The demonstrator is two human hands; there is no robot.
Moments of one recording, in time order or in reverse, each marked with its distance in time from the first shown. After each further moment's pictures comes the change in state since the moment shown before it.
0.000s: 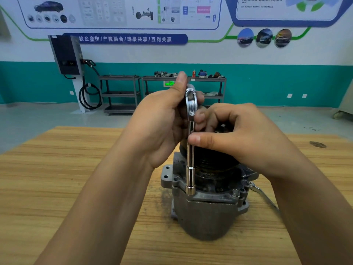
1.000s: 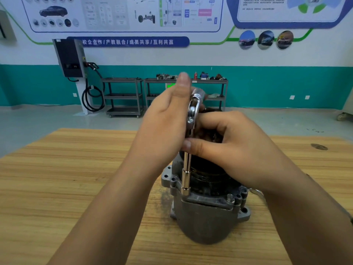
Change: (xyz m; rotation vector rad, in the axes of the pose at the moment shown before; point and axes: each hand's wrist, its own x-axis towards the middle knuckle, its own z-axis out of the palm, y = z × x) left_hand -0.006 -0.012 0.002 0.660 0.260 0.326; right_hand -0.005 -0.005 0.009 0.058 -0.085 -0.112
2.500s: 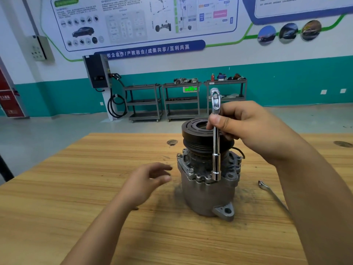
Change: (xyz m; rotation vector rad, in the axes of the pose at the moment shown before) left_hand -0.052 -0.096 -0.061 0.544 -0.303 -0.356; right_hand -0.001 0.020 -0.034 0.124 0.051 0.099
